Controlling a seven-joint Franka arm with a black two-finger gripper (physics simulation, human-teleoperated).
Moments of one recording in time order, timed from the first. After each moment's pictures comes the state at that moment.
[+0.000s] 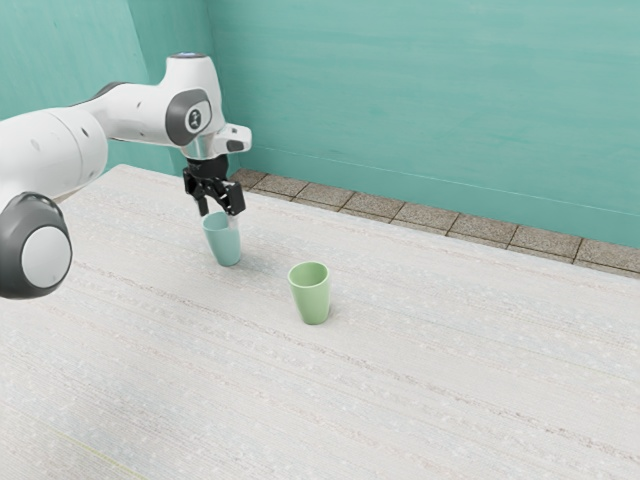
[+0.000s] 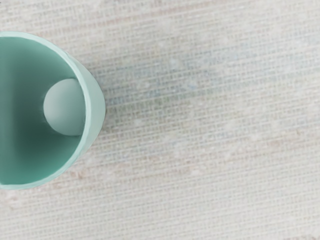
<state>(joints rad) 0.22 0.73 -0.09 -1.09 0.08 1.76 0.33</state>
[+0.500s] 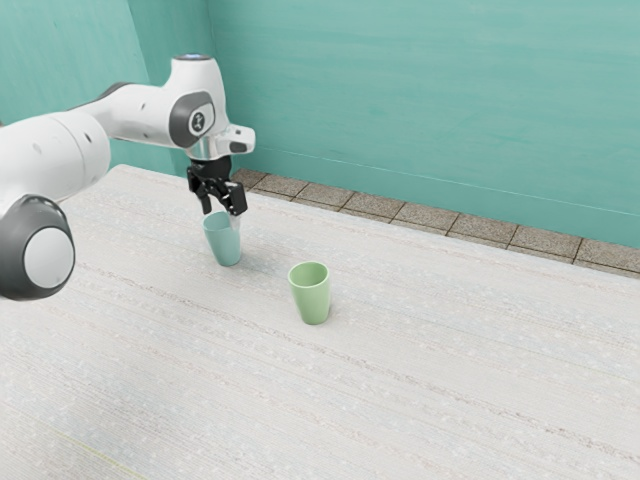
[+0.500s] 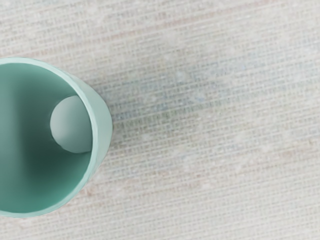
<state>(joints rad) 0.25 0.78 -0.15 -1.04 0.14 1.77 0.34</state>
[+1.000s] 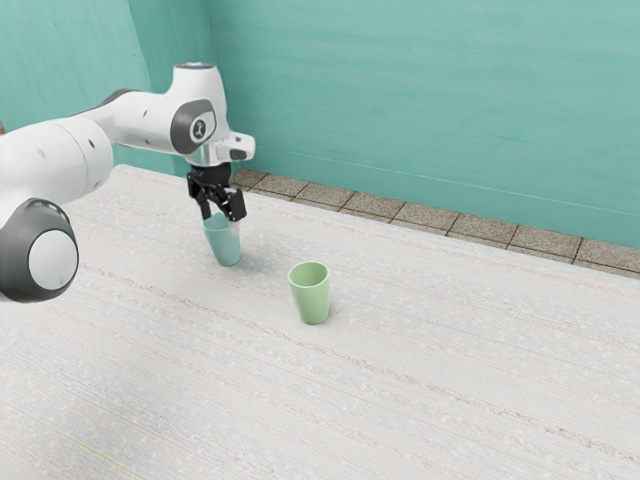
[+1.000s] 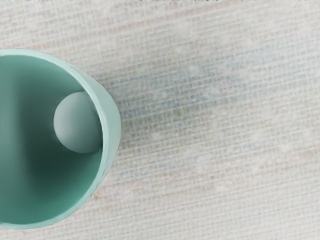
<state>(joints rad) 0.26 0.81 -0.17 -1.03 0.17 1.77 0.34</state>
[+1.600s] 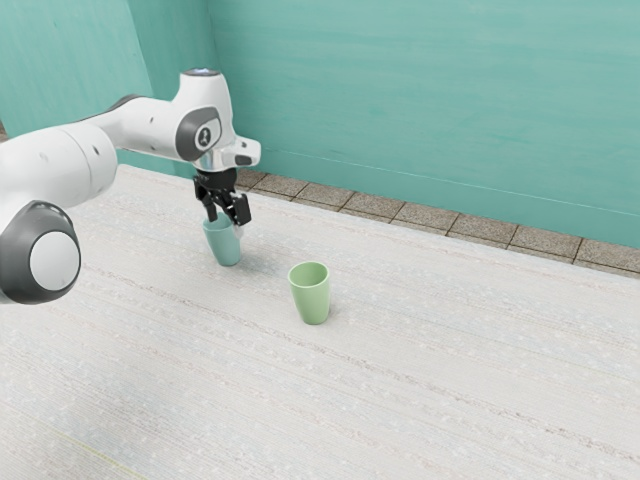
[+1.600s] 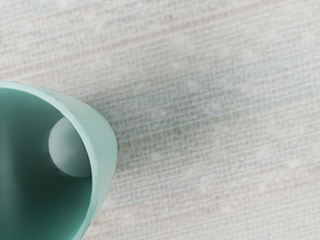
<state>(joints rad) 0.28 0.84 -0.22 -1.01 0.23 1.80 0.35</state>
